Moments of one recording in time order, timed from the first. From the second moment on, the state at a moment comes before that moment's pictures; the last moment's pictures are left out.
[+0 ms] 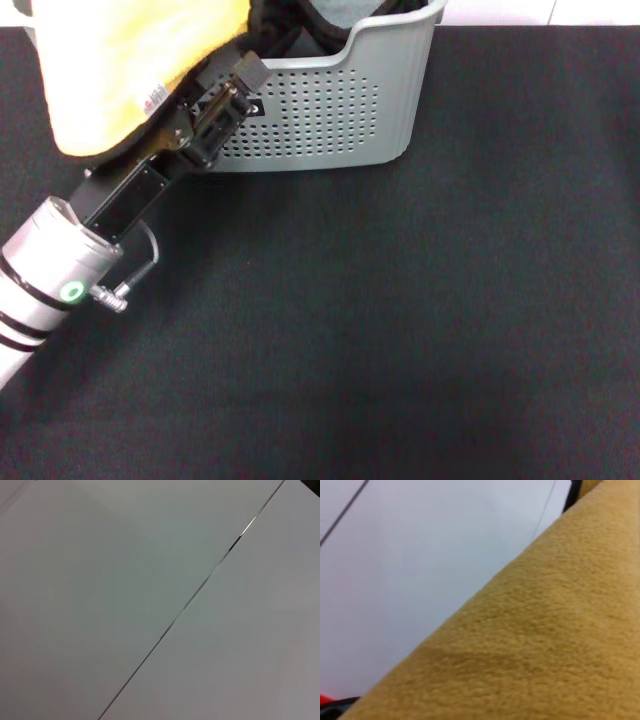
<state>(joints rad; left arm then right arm) -0.47 -2.11 0.95 0.06 0.98 1.73 -0.91 1.06 2.03 -1.15 -0.96 -1.22 -1.32 1.05</state>
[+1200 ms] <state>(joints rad) -0.46 -2.10 0.96 0.06 1.08 1.90 -0.90 1.02 2.03 -1.16 -0.94 -1.21 -1.27 1.01</state>
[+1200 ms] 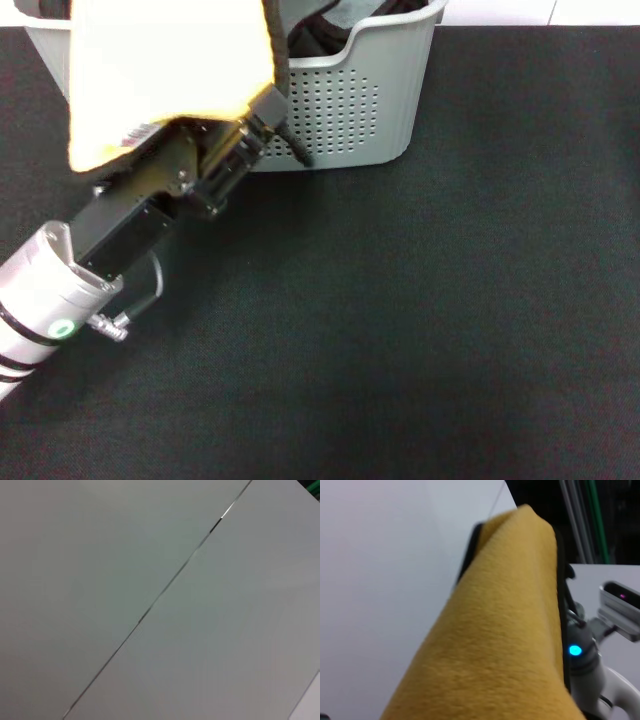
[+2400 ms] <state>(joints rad) -0.48 -2.10 0.96 0.10 1.23 1.91 -1.00 1.00 2.03 -1.18 -0.93 -1.19 -1.27 0.98</state>
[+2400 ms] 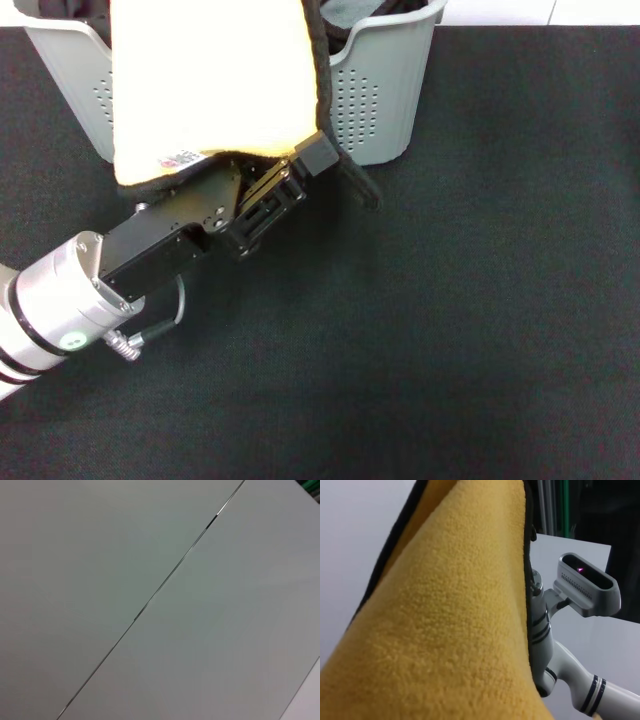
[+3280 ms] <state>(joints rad) -0.37 -2.06 0.97 0.29 1.18 2.03 -1.17 0.82 2.02 -1.23 -1.02 -1.21 -1.25 1.07</state>
